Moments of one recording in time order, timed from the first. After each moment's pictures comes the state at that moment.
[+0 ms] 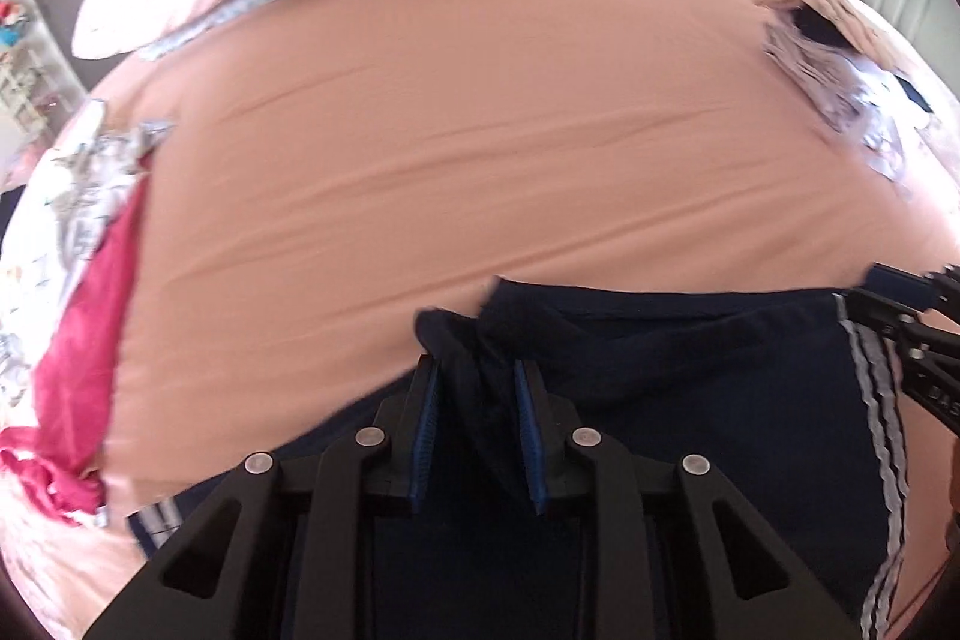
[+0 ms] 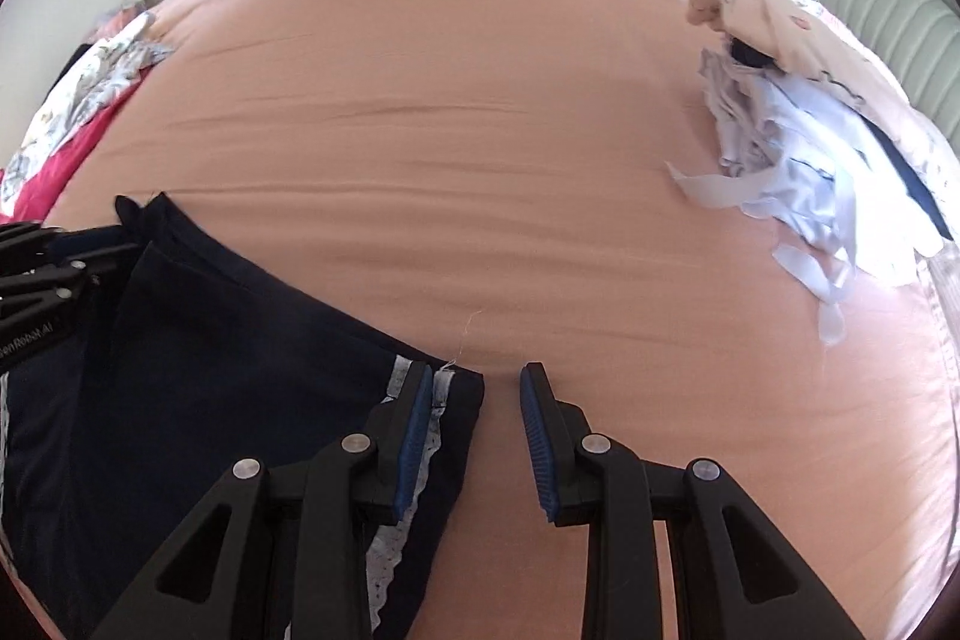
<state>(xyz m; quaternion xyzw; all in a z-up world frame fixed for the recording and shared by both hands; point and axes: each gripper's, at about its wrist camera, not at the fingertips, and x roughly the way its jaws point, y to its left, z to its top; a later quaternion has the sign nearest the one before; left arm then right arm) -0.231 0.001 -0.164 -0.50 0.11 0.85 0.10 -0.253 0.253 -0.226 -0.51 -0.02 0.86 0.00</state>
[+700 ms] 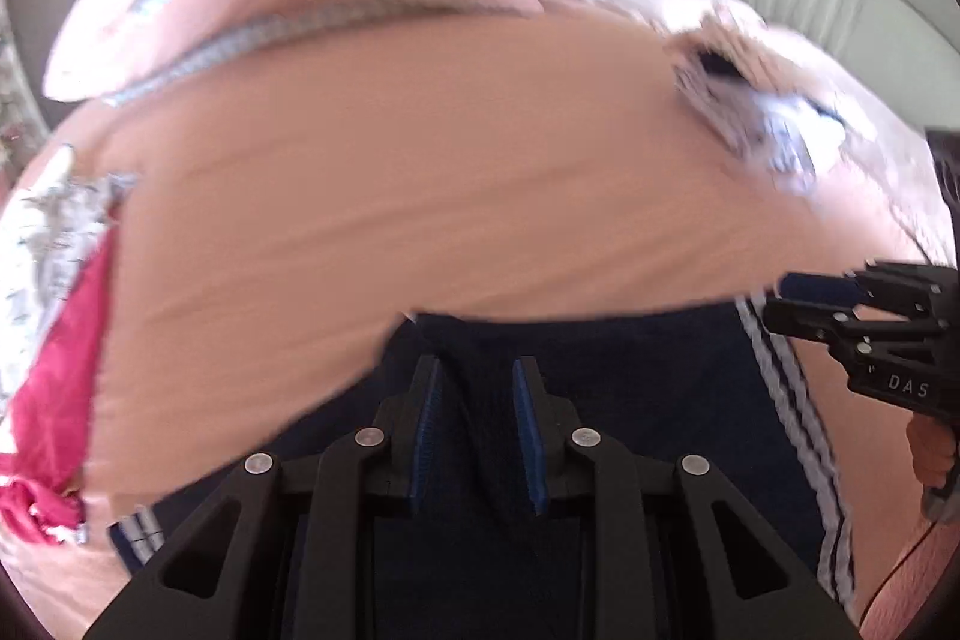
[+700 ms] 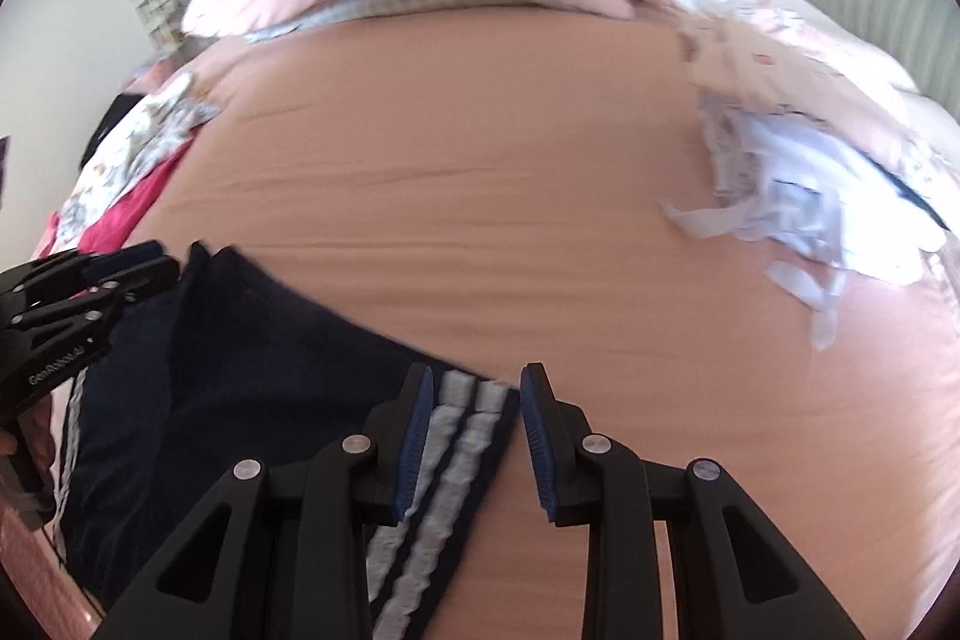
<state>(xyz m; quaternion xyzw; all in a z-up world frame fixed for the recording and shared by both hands) -0.176 0.016 -0.147 -0.48 0.11 0.85 0.20 -0.243 0.253 -0.205 -0.50 0.03 0.86 -0.08</state>
